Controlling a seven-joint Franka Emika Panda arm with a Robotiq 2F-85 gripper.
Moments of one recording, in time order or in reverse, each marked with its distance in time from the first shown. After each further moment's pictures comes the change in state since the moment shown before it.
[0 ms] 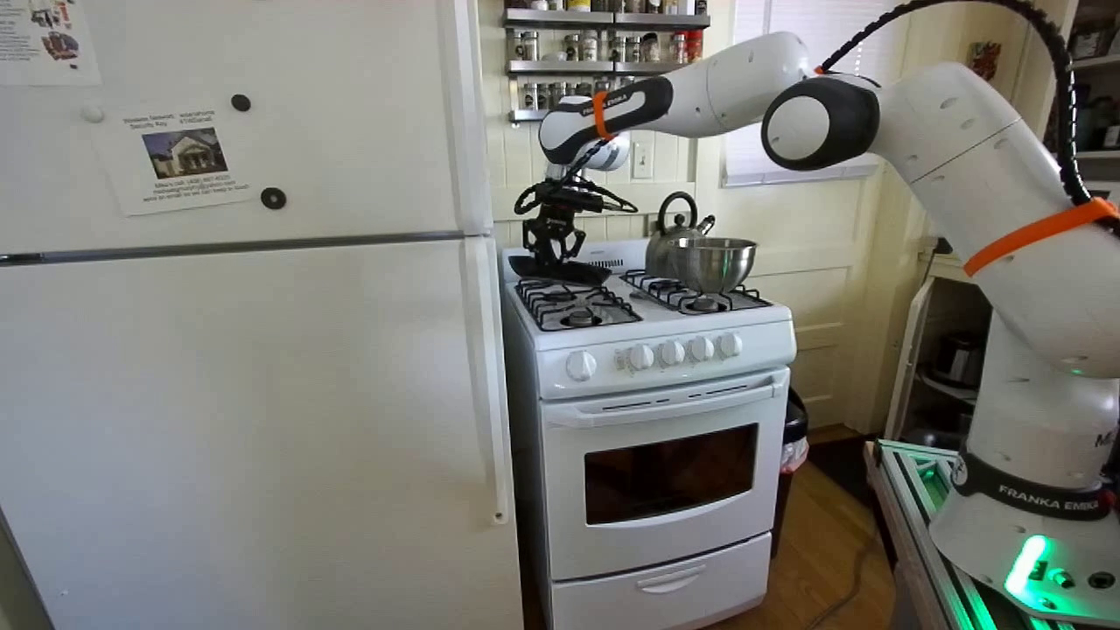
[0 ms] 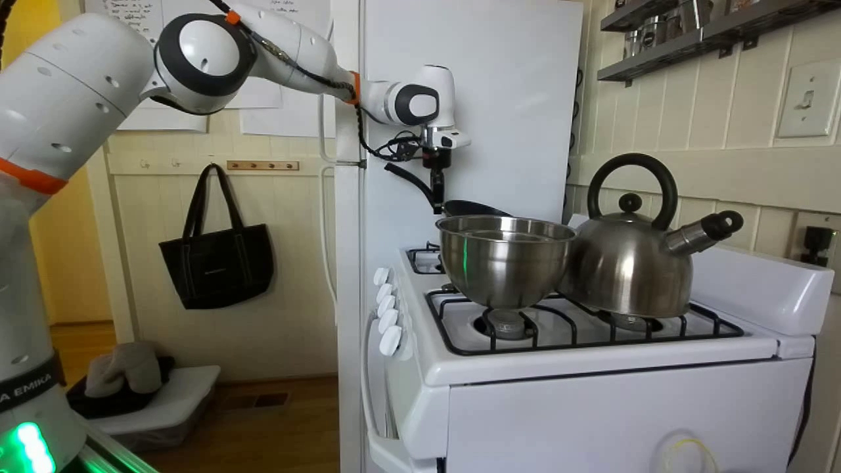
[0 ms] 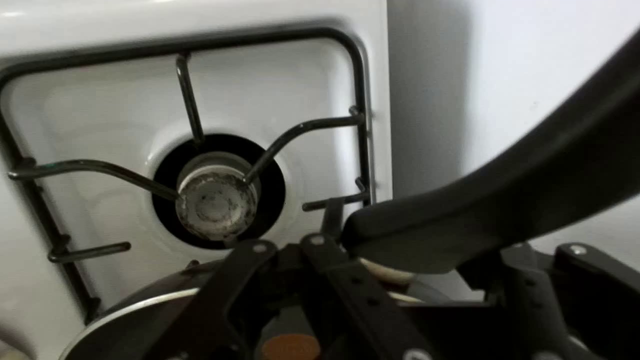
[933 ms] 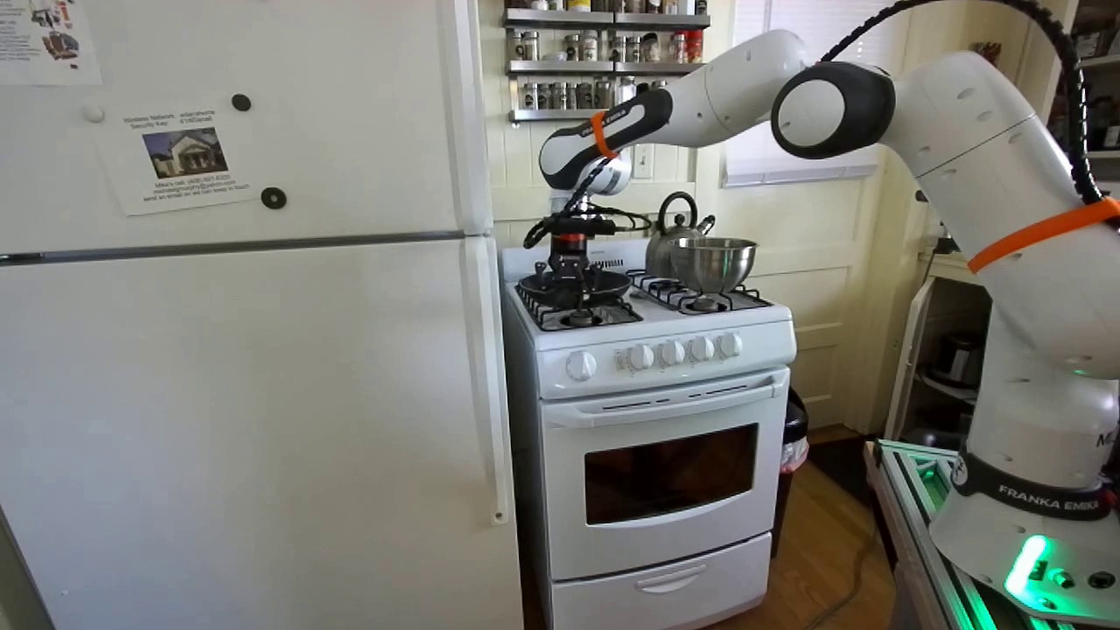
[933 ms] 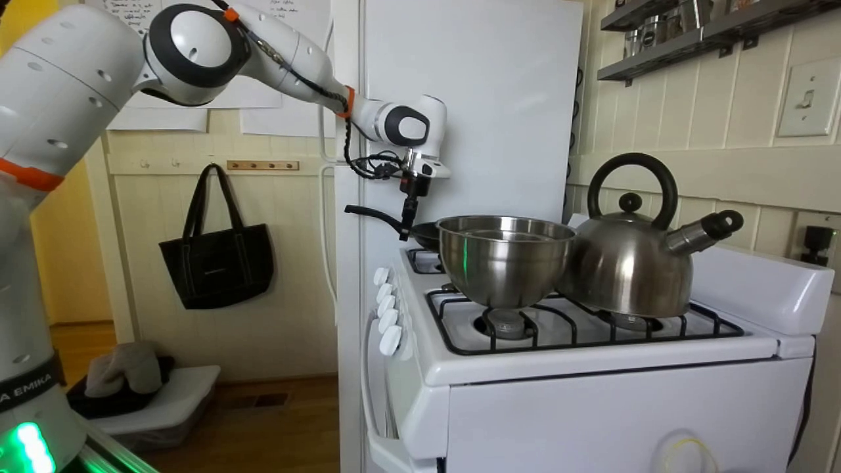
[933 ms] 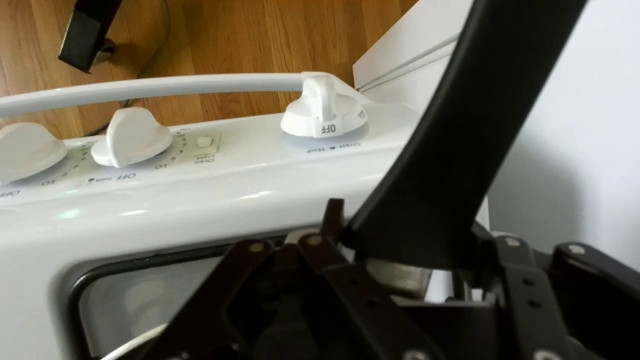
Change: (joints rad) arm 0.029 -0.050 0.014 -0.195 0.018 -0.142 0.018
